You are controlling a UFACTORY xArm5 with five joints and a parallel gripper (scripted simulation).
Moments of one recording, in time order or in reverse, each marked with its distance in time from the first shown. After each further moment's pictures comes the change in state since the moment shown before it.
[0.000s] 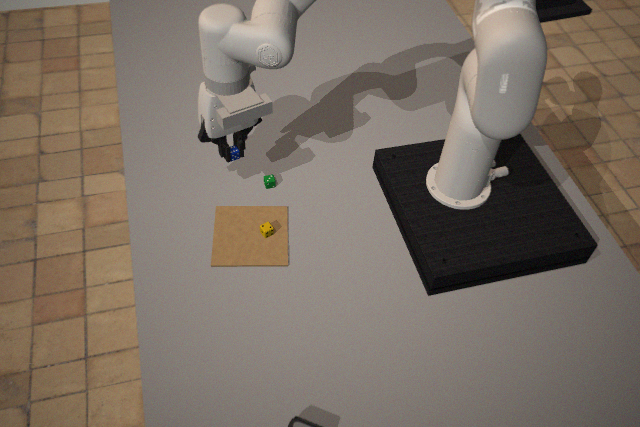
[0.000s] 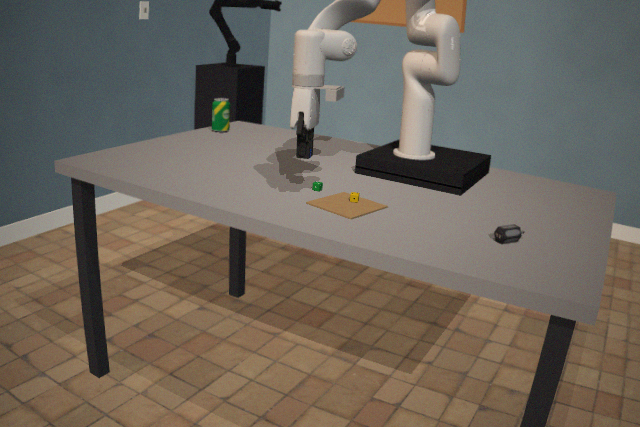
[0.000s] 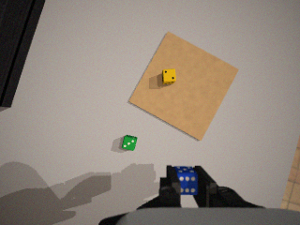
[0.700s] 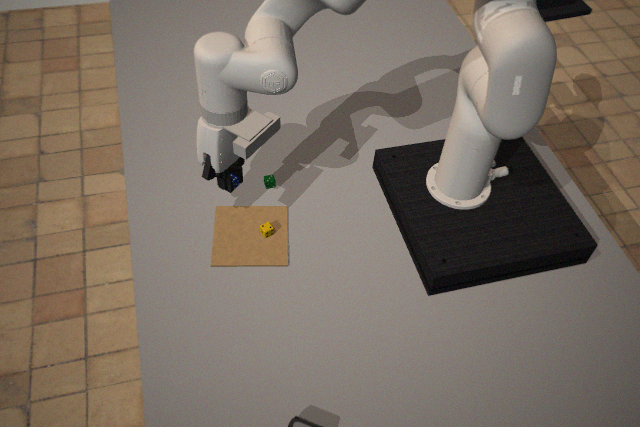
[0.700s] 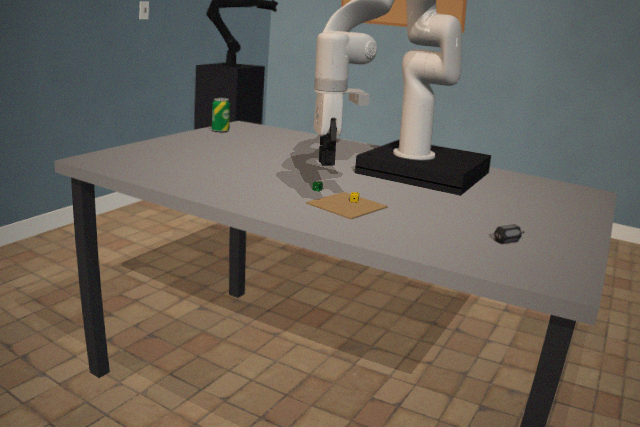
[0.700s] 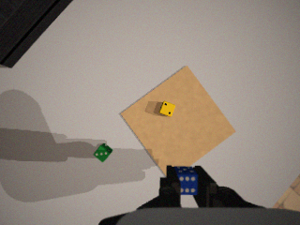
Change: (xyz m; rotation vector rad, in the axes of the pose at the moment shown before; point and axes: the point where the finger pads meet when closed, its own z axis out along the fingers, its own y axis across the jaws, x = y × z) arm 0.064 0.034 0.003 0.002 0.001 -0.437
